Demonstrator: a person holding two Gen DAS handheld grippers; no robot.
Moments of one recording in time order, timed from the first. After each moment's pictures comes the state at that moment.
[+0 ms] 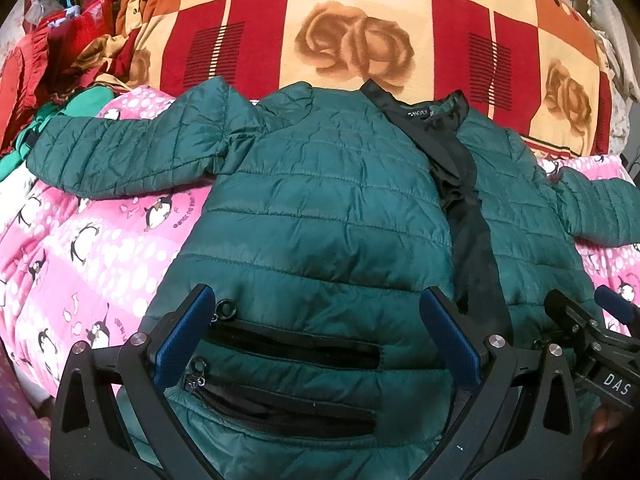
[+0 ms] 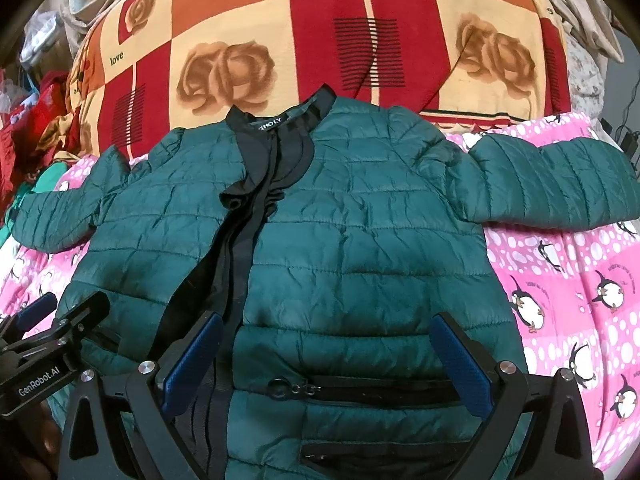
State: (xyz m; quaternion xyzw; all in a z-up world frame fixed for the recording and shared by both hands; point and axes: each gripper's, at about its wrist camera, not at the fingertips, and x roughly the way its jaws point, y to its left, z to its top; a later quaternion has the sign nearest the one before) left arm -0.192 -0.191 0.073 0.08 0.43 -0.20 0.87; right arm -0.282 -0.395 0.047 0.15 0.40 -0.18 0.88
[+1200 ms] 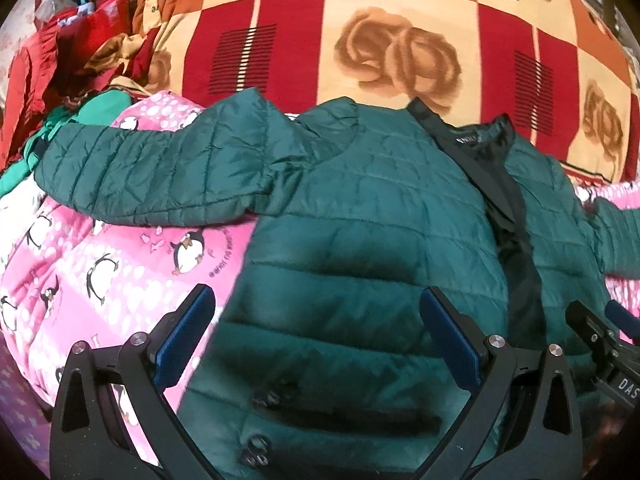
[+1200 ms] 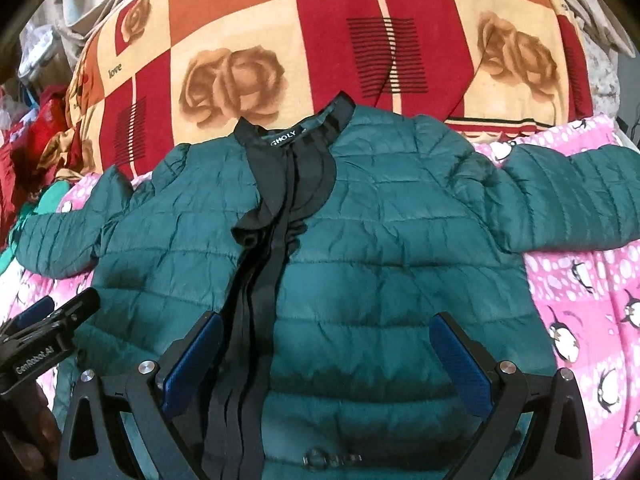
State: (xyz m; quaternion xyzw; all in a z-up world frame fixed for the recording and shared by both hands) left arm -0.132 -0.175 0.075 0.08 0.43 -0.16 0.88; right arm -0.235 -0.400 0.045 0.17 0.39 -0.17 0.89
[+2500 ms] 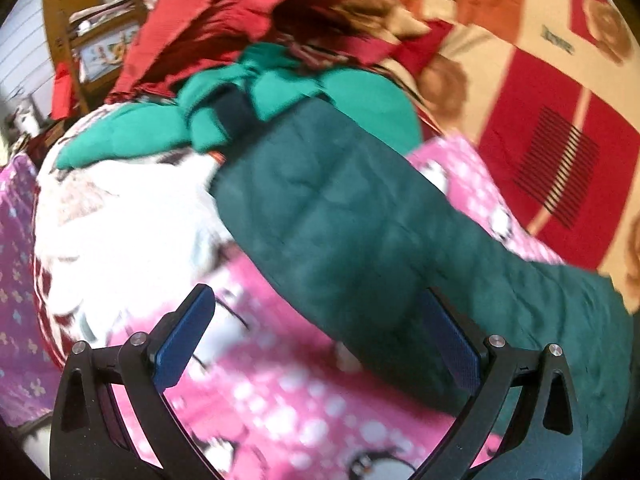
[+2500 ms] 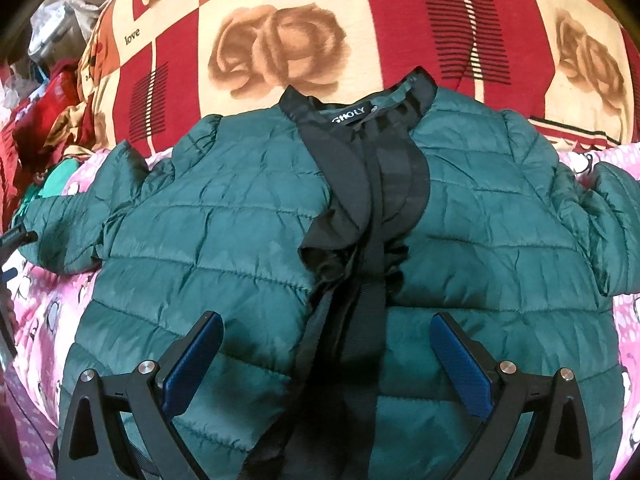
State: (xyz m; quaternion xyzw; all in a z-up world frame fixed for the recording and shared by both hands) left arm 0.067 0.074 0.083 -0.05 0.43 0.11 0.90; right arm -0.159 -0.378 0.017 0.14 0.43 -0.12 0.88
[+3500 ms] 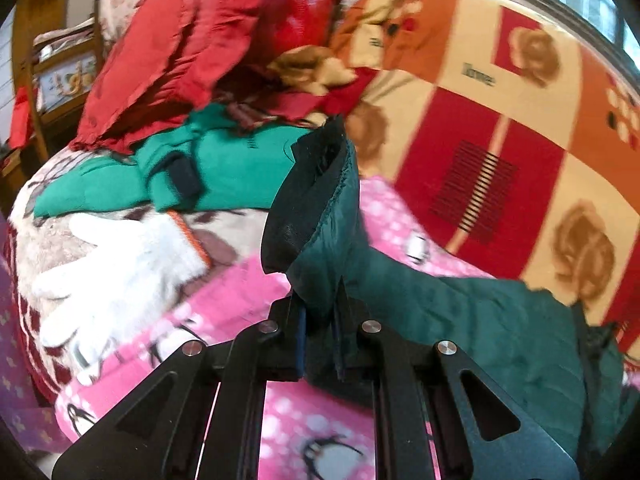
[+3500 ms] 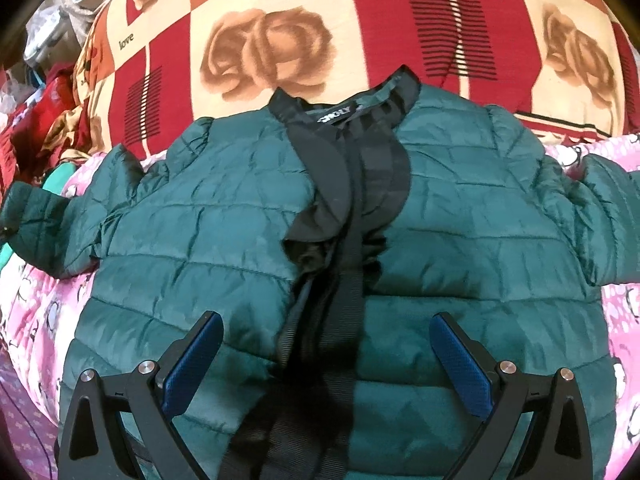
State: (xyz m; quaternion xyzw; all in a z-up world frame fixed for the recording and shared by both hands) left arm 0.036 0.038 0.134 -0.06 0.37 0.00 0.93; right arm -0.171 -0.389 0.020 0.15 0.43 -0.13 0.88
